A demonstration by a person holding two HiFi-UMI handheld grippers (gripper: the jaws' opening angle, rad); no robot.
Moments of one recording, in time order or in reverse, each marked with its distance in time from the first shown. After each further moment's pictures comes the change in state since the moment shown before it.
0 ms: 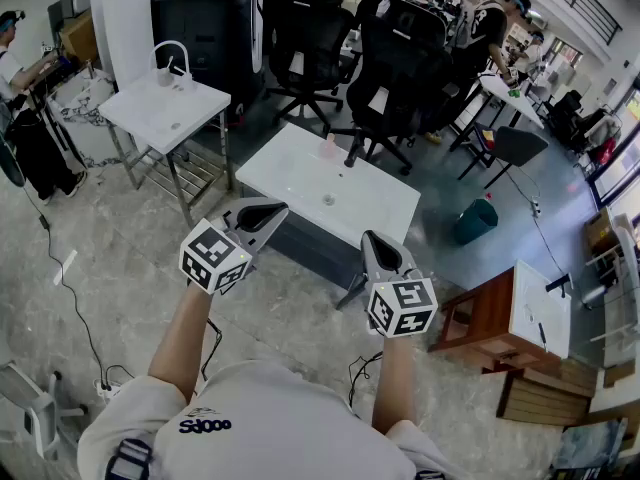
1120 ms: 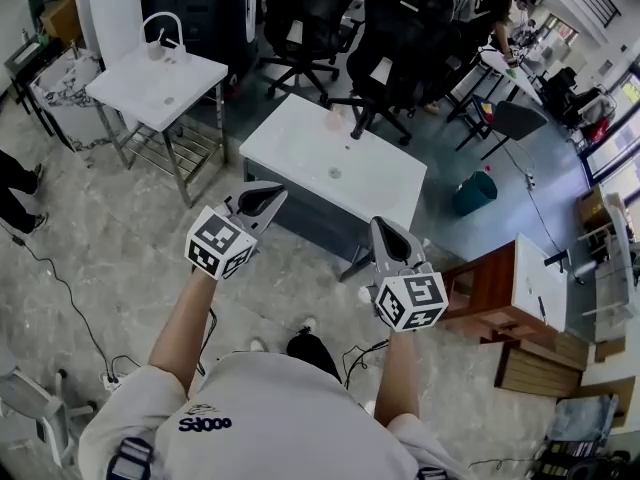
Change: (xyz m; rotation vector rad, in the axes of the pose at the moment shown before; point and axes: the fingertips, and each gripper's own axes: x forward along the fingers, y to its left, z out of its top) left arm -0.025 0.047 -0.054 -0.026 0.022 0.009; right arm 0.016 0.046 -0.002 0.005 -0.038 -0.034
